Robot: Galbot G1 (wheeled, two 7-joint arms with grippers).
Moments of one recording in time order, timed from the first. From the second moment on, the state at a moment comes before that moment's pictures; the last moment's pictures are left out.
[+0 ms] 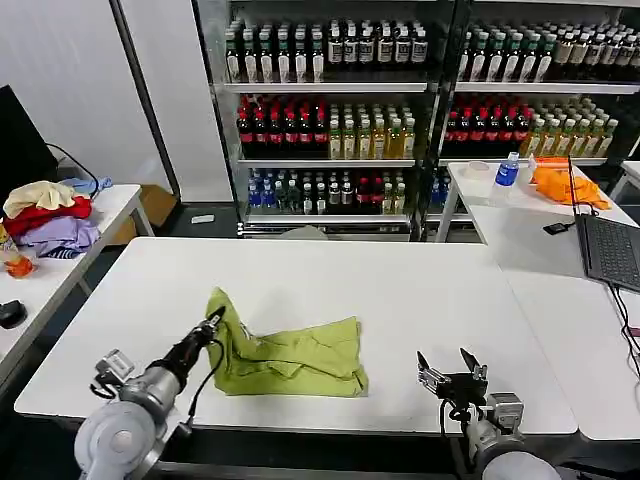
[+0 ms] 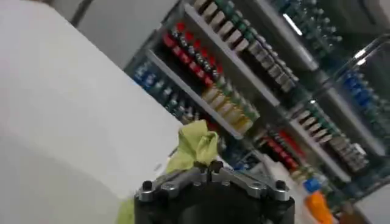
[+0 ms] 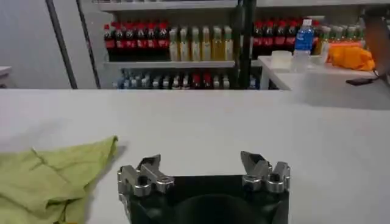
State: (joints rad) left arm 1.26 -1.18 -0.52 -2.08 -1.30 0.42 -0.34; right arm -1.46 1.06 0.40 2.16 0.55 -0.44 0.34
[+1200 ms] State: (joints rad) left arm 1.12 -1.38 -0.13 -1.91 -1.13 0.41 -0.34; right arm -1.44 1.07 0.39 2.14 0.55 -0.44 0.34
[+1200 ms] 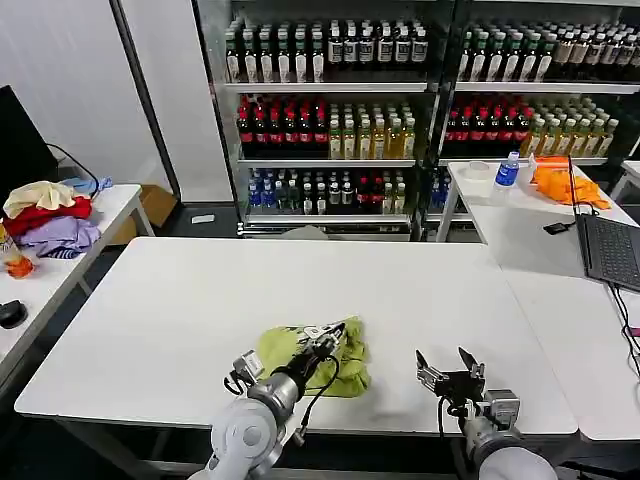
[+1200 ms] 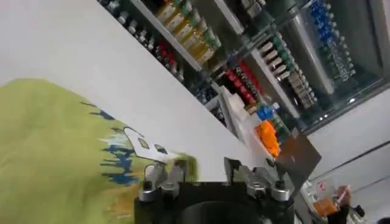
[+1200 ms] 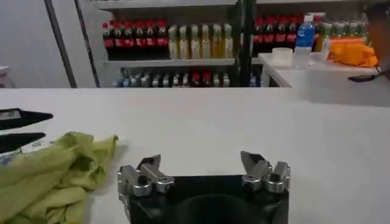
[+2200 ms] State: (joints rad) left arm 1.26 -1.25 -0.35 -1.92 -1.00 0.46 -0.33; right arm -1.44 1.06 0.40 2.17 0.56 -0.44 0.34
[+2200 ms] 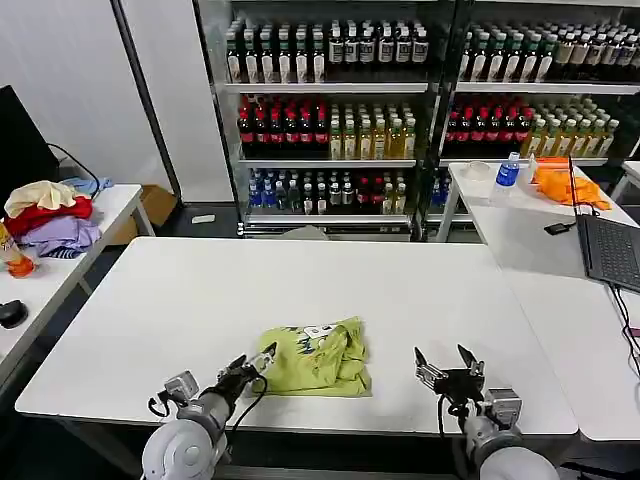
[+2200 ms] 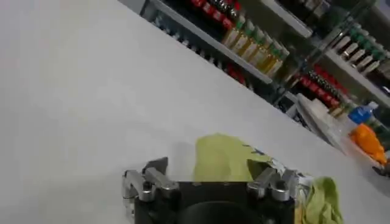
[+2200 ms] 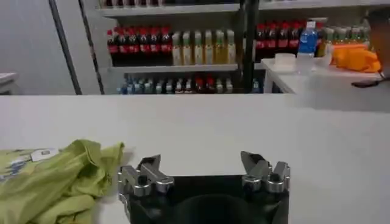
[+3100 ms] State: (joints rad) left arm 1.27 -1.32 -0.37 -1.90 -1.15 0.45 -0.28; right arm -1.48 1.07 0.43 2.21 0.56 -0.44 0.34
